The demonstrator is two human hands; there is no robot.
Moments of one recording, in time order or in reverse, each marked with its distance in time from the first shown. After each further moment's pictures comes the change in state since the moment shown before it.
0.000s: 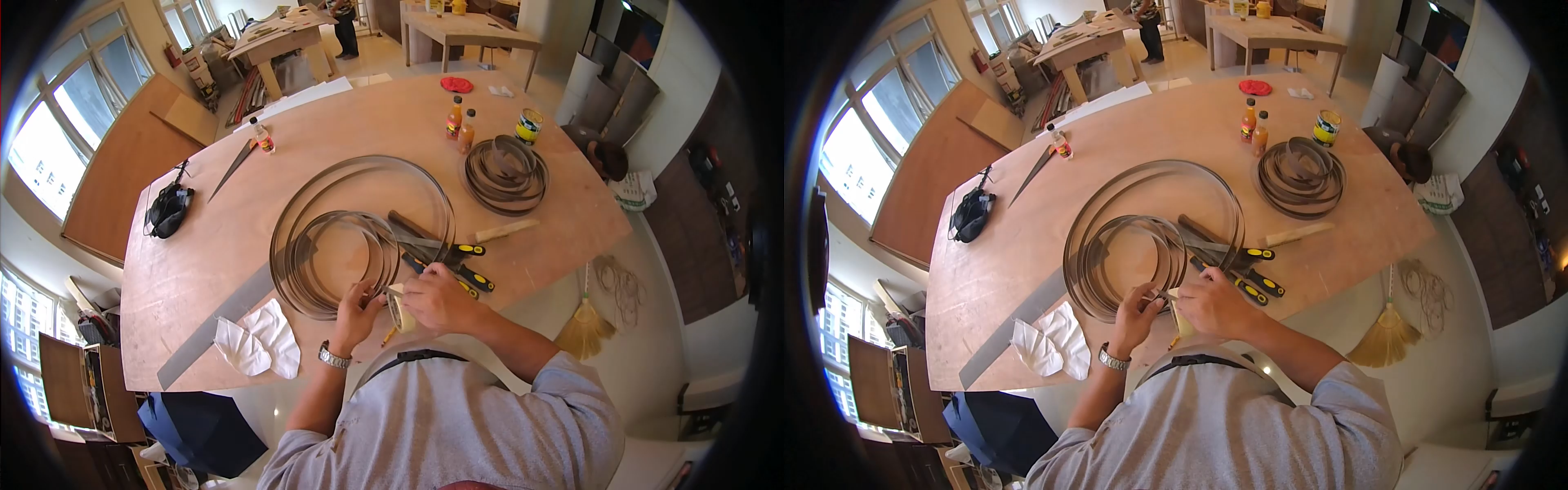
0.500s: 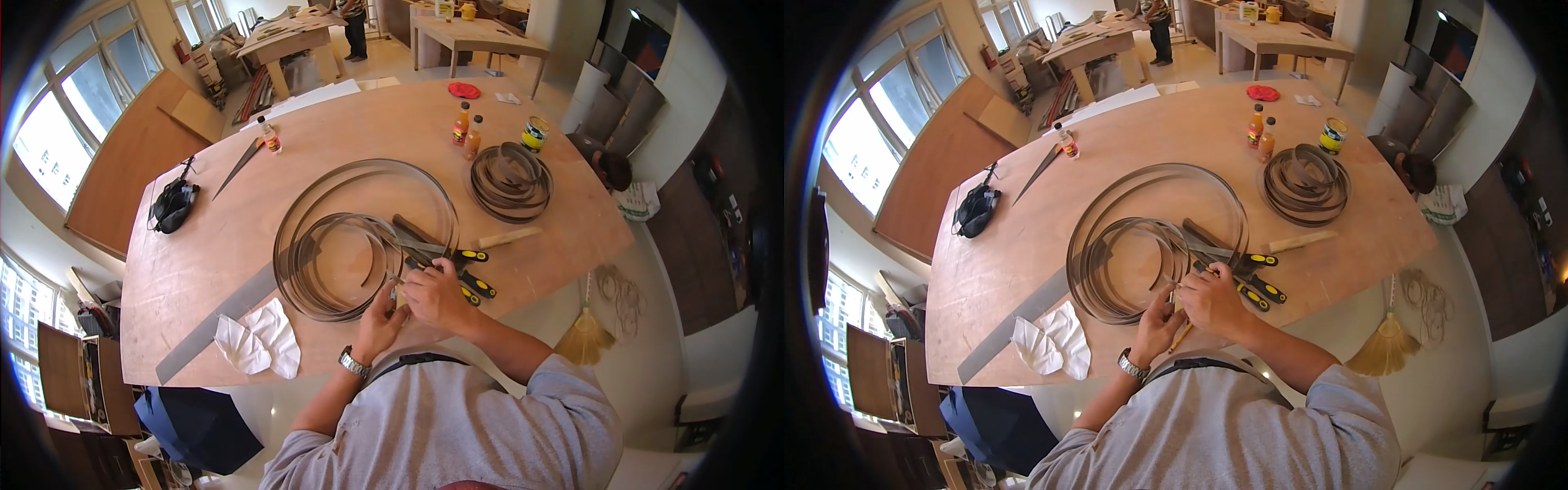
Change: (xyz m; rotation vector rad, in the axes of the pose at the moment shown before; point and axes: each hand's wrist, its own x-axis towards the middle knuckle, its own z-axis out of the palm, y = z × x) left_hand -0.008 0.046 0.032 0.186 -0.003 -0.032; right_hand 0.009 0.005 0.020 -0.118 0.107 0.175
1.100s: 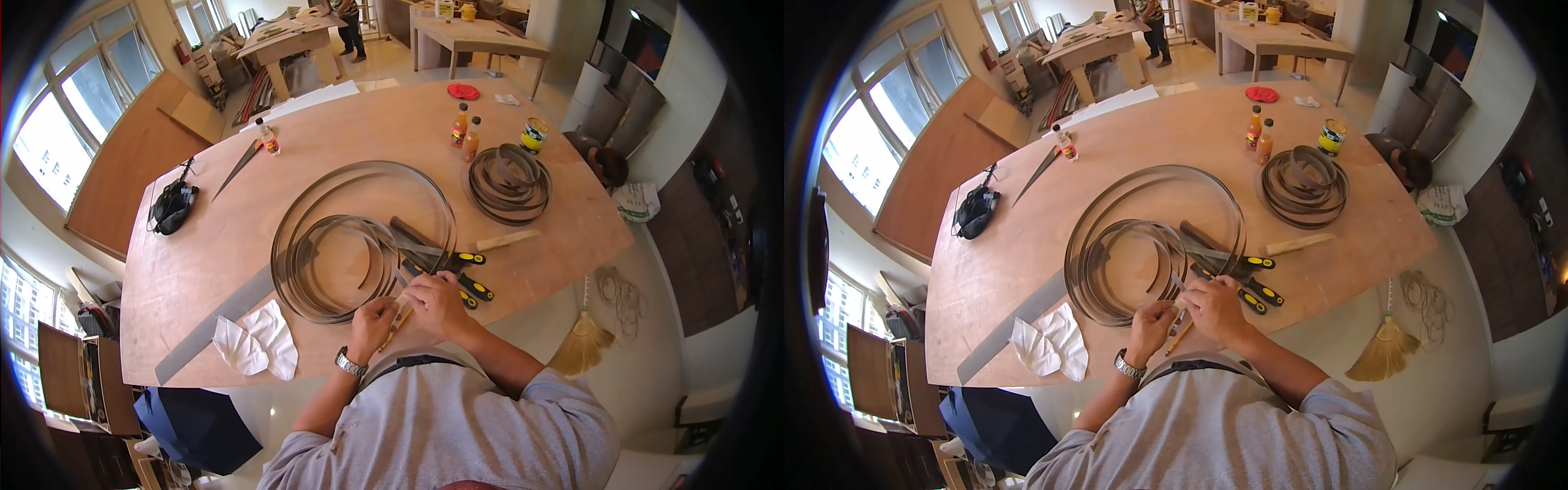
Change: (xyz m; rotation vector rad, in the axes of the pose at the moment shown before) left_hand 0.006 -0.016 0.012 -0.302 0.102 -0.212; right_hand -0.019 0.003 0.012 0.193 0.101 0.226
